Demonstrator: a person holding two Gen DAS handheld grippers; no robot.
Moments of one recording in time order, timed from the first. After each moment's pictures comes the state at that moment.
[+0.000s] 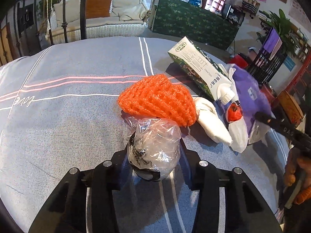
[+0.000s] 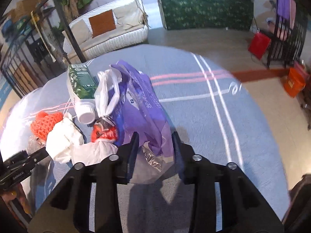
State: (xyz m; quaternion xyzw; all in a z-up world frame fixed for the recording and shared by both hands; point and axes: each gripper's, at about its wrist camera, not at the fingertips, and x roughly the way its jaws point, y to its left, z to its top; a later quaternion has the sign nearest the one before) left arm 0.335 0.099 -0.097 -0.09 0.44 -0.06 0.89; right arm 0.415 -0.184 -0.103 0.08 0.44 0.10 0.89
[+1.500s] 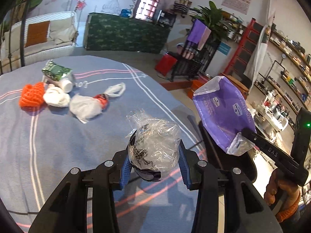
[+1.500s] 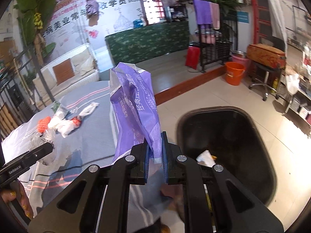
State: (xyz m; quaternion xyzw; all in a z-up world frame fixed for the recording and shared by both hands) left arm 0.203 -0.072 -0.069 -0.06 0.36 -0.28 0.89; right arm 0.131 -0.334 -0.058 0.14 0.31 -0.10 0.94
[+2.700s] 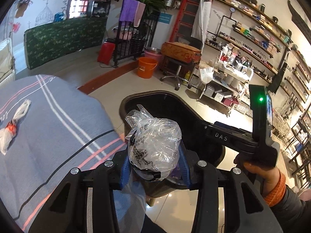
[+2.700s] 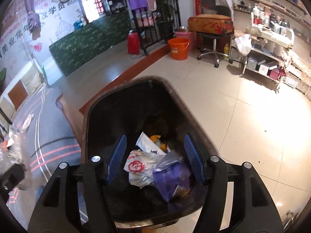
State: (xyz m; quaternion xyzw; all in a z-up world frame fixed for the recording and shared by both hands) left arm 0.154 -0.234 -0.077 0.07 0.35 -0.45 0.82; right arm 0.080 -0.452 -0.116 0.22 0.34 -0.28 0.87
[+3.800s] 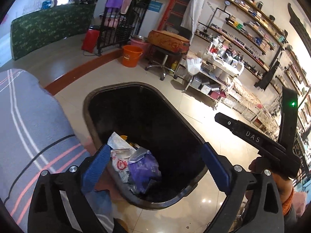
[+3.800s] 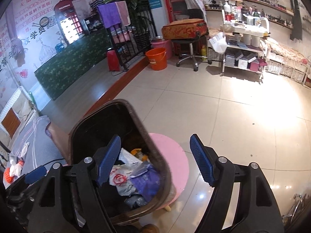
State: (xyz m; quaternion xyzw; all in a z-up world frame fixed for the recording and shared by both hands) left arm 0.157 -0.280 -0.089 0.05 0.39 -0.49 0.78; right arm 0.033 -0.490 -0.096 0.26 0.29 -0.33 0.86
